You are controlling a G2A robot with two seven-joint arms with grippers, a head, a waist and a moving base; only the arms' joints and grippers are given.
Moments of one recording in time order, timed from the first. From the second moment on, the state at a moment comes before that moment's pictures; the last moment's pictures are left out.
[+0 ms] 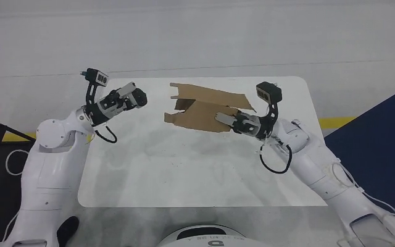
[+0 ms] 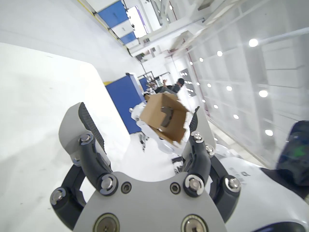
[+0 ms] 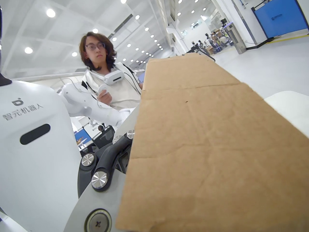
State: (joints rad) left arm 1.21 -0.98 -1.45 -1.53 -0.61 -0.28 -1.05; right arm -1.11 -0.97 0.94 -1.53 0.30 -1.01 0.57
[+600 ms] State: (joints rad) left arm 0.94 -1.01 -1.23 -1.61 -0.29 -0.18 -1.03; right arm -1.25 -1.01 1.08 -1.65 0.00 -1.01 0.36
